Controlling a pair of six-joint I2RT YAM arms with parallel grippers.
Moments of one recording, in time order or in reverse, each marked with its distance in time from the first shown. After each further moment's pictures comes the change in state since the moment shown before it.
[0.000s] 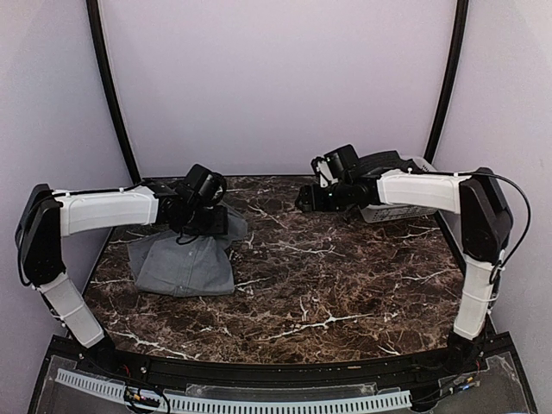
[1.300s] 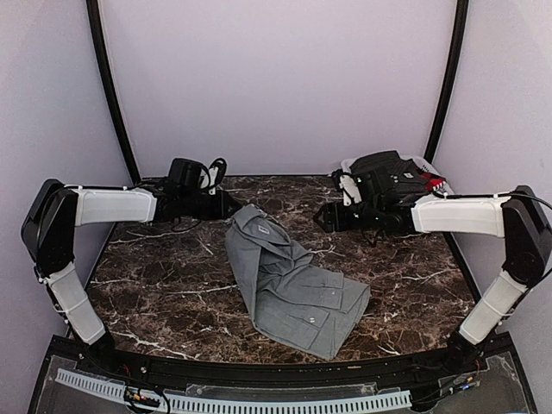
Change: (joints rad) left arm 0.161 0.090 -0.057 0.479 0.571 0.153; right arm -0.020 -0.325 -0.428 0.227 0.002 -0.048
